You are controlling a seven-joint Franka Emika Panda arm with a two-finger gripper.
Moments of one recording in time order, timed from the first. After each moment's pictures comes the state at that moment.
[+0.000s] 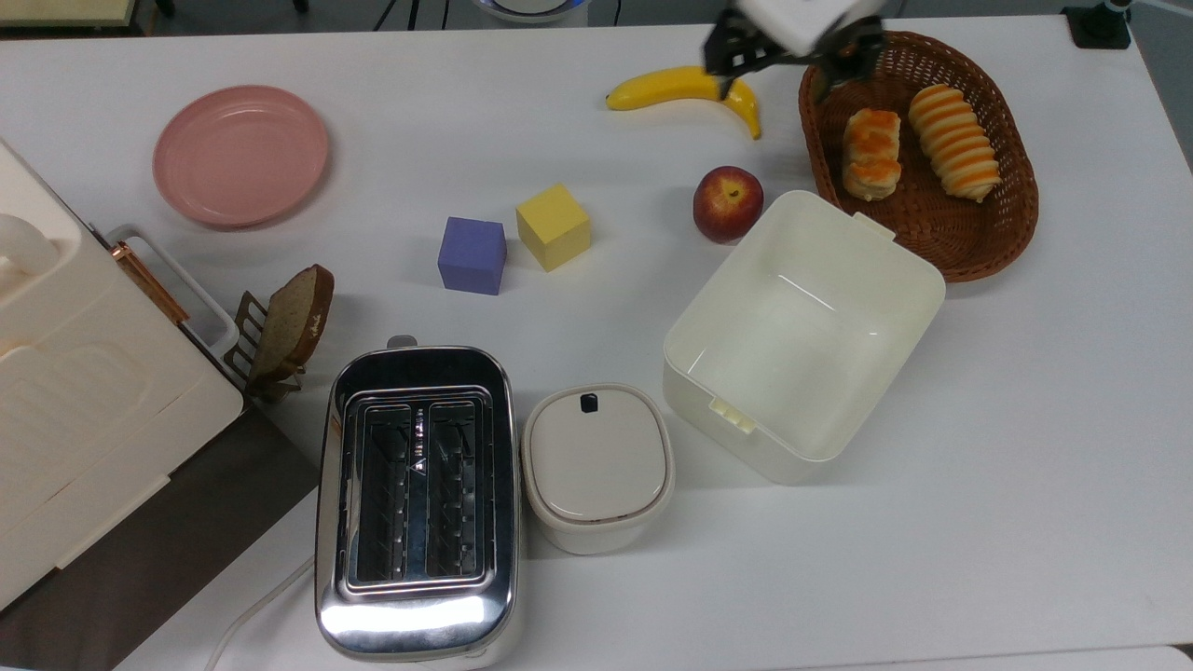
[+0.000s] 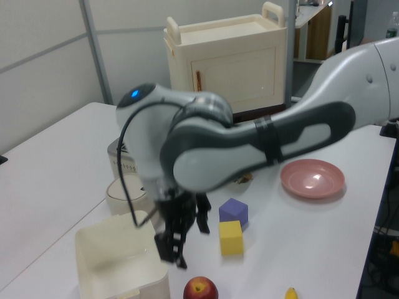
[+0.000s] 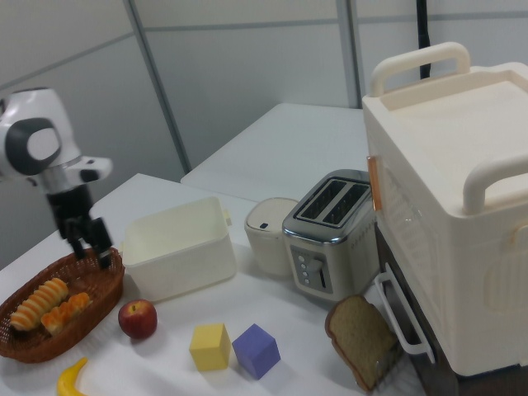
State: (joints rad) arm 0.57 0.20 -0.07 -1.61 -0.02 1.64 0.46
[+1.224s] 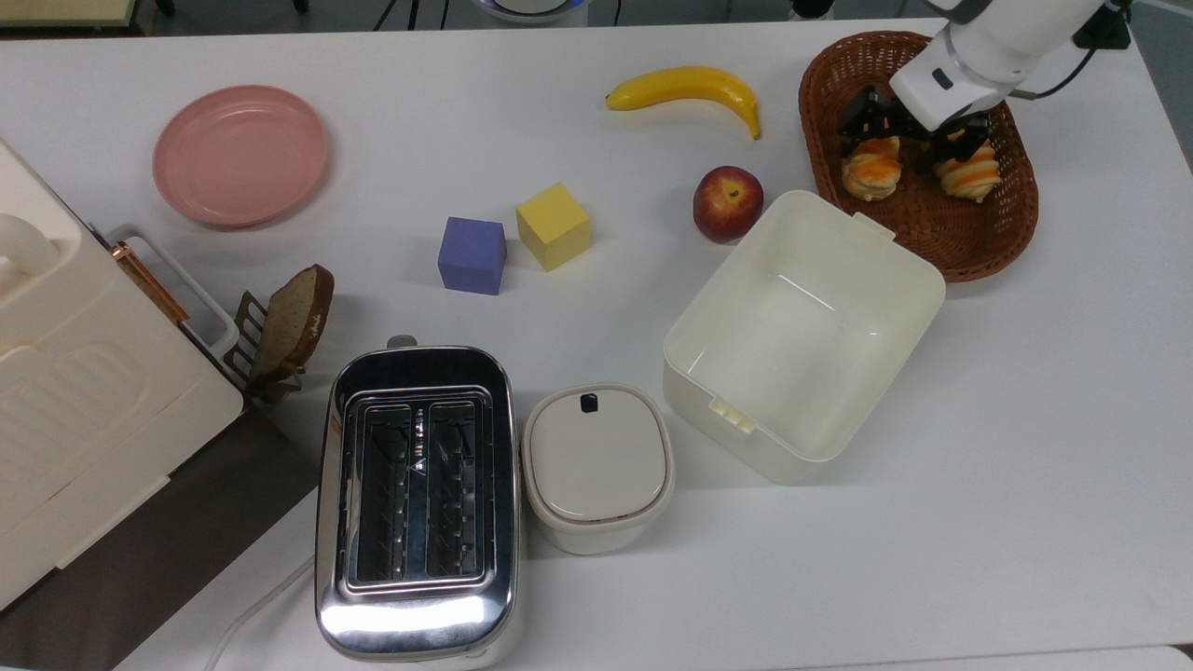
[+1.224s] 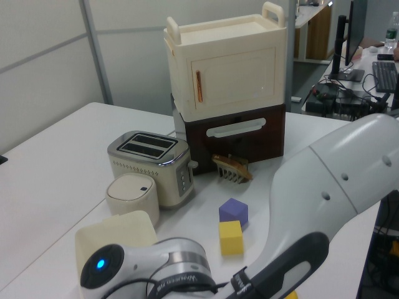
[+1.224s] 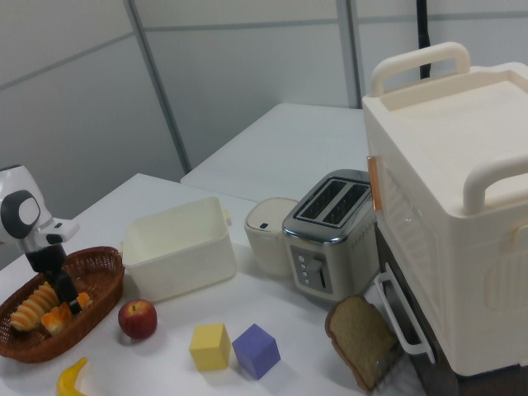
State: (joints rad) arm 0.81 0.49 -0.05 -1.61 -0.02 1.92 0.91
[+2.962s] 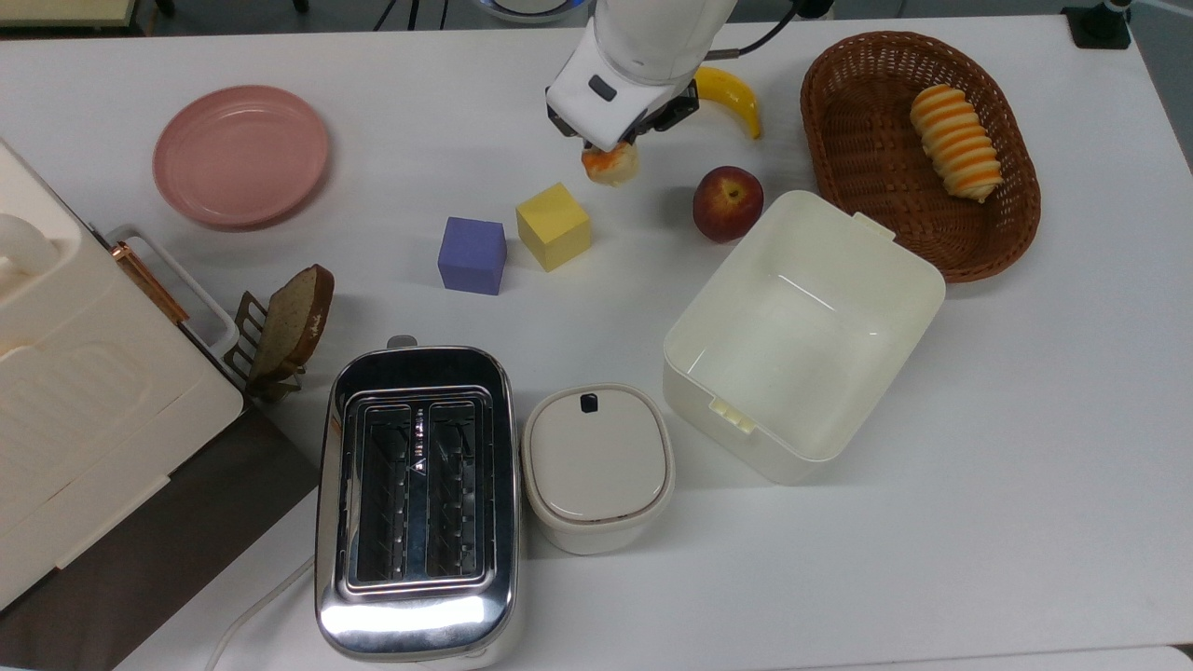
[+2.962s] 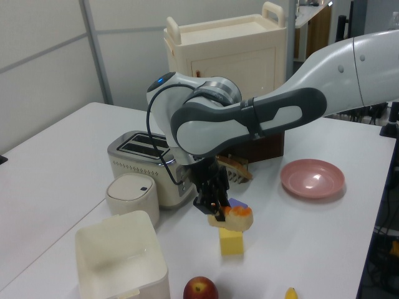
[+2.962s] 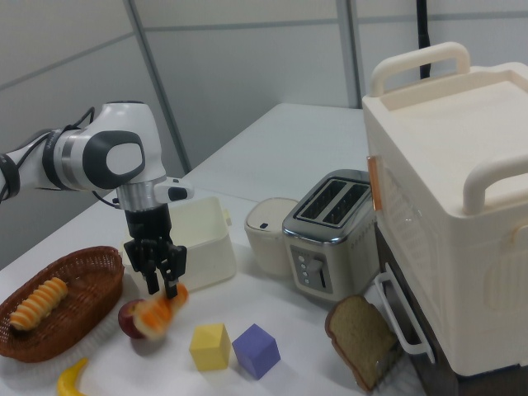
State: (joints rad) arm 0.27 0.23 -0.04 -1.64 -0.07 1.57 0.10
